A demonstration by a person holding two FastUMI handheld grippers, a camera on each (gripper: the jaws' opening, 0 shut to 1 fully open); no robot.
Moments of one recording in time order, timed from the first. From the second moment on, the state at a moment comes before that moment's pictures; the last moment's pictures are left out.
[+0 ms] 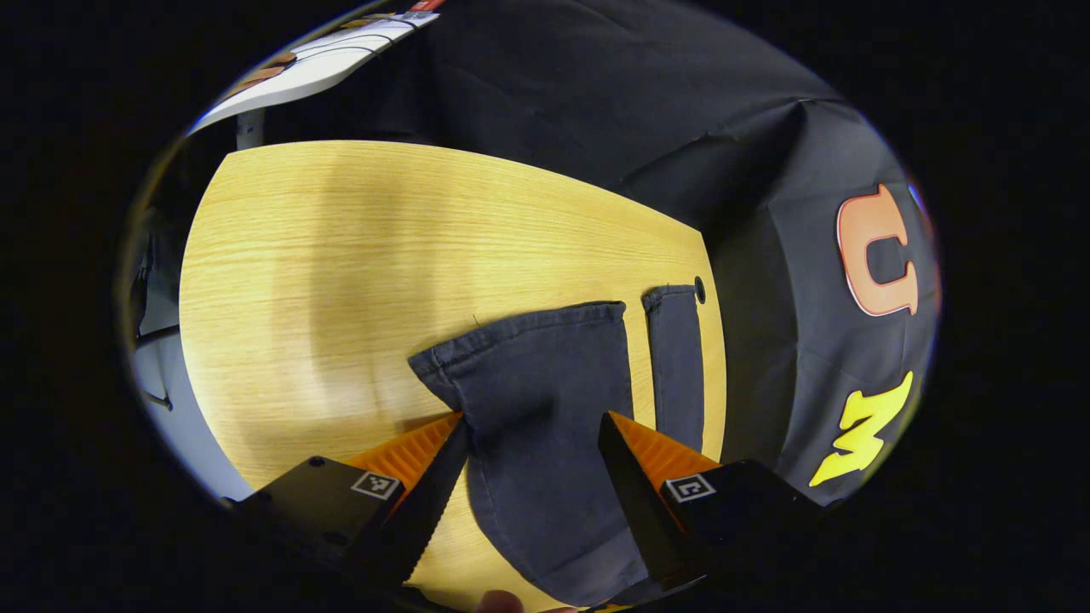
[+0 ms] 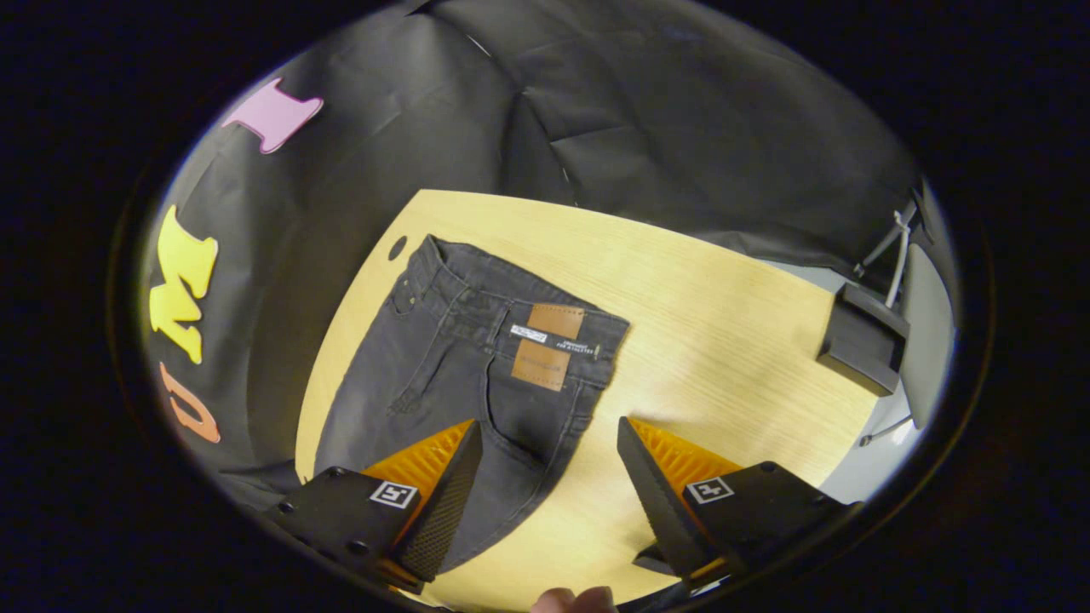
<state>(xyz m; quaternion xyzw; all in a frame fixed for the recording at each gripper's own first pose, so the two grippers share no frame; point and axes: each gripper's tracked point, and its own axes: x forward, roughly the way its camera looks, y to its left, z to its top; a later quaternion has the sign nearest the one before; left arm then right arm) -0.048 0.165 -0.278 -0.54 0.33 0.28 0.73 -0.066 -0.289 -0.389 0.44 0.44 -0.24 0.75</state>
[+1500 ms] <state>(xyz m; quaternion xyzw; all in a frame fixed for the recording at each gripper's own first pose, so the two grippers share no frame) -0.021 0.157 -0.233 -0.58 0.35 0.21 0.71 -0.030 -0.298 -0.343 0.39 0.46 -0.25 0.76</state>
